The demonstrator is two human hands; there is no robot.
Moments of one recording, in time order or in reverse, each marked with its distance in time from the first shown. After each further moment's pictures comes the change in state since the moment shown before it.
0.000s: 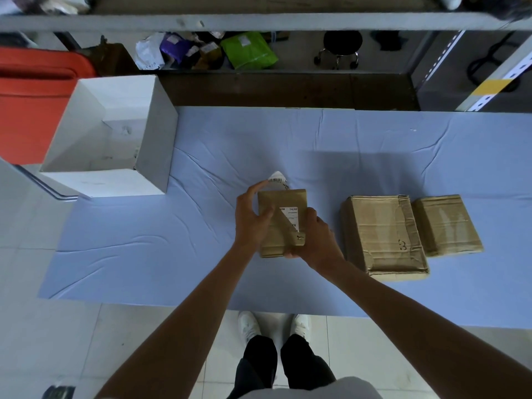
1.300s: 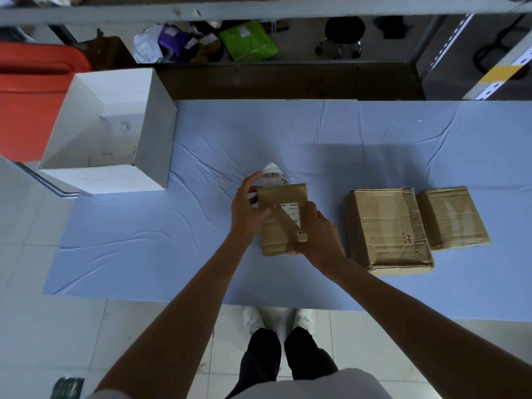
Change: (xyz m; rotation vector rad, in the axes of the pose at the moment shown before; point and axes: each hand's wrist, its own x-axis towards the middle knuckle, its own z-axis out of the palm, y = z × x) left_hand 0.010 -0.010 -0.006 -0.072 -0.038 -0.042; right_hand -0.004 0.002 0.003 -0.049 0.018 -0.063
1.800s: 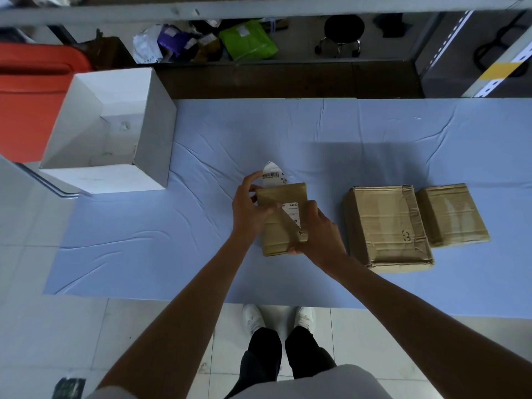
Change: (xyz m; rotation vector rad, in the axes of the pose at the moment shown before) left_hand -0.001 0.002 0.003 0.065 0.043 0.039; right_hand -0.003 0.003 -0.001 -0.013 0.024 -0.068
